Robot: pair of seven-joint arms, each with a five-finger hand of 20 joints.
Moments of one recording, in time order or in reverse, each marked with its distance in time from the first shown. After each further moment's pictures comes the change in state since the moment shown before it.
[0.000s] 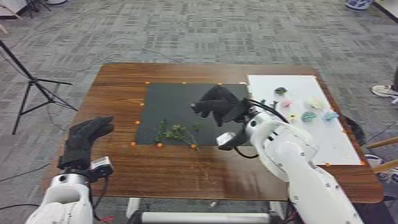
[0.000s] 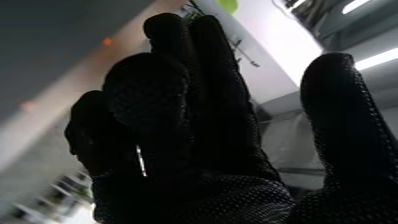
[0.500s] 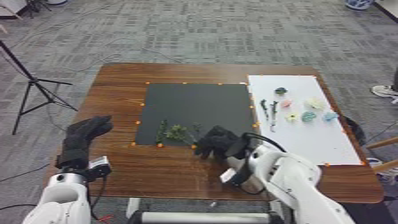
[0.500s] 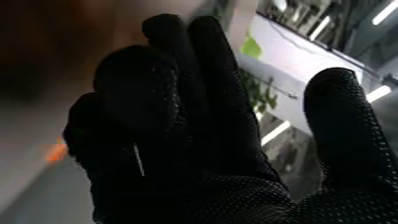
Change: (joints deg) left arm 0.2 0.7 -0.6 -0.2 0.0 0.0 0.0; right arm -9.8 1.4 1.1 -0.2 8.6 -7.7 3.4
